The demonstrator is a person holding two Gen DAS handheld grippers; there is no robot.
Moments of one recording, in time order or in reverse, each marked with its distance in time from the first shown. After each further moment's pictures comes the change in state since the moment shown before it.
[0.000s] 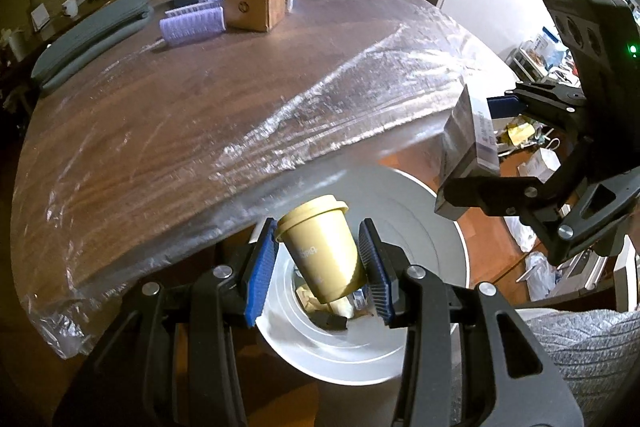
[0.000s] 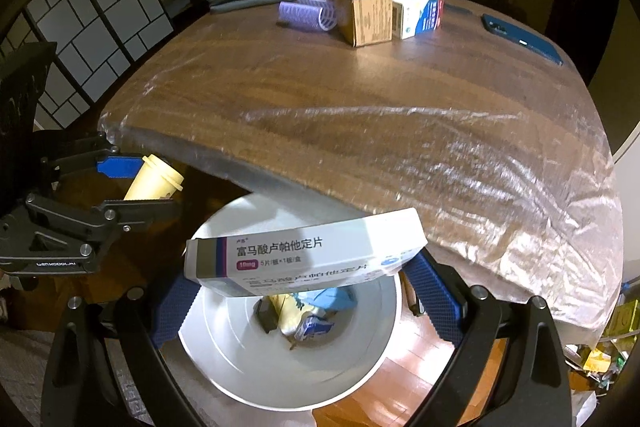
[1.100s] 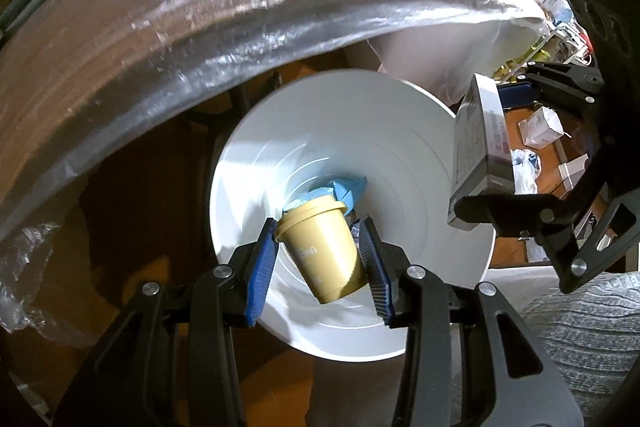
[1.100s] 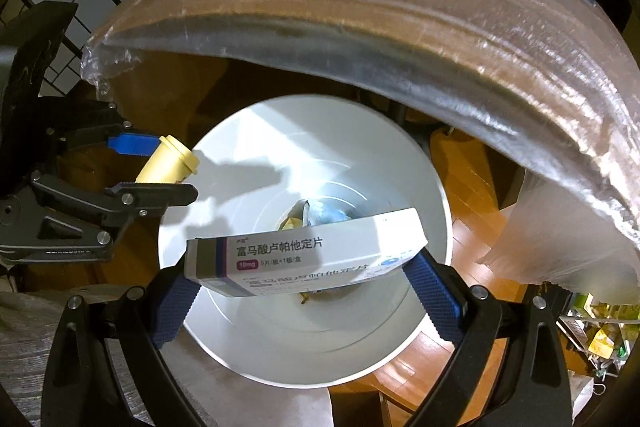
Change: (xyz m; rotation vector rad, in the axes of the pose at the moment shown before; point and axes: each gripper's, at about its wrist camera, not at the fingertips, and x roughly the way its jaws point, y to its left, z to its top) left arm 0.064 -0.004 -0.043 0.002 0.195 -0.026; right arm 0.070 0.012 -0.045 -0.003 0.190 0.026
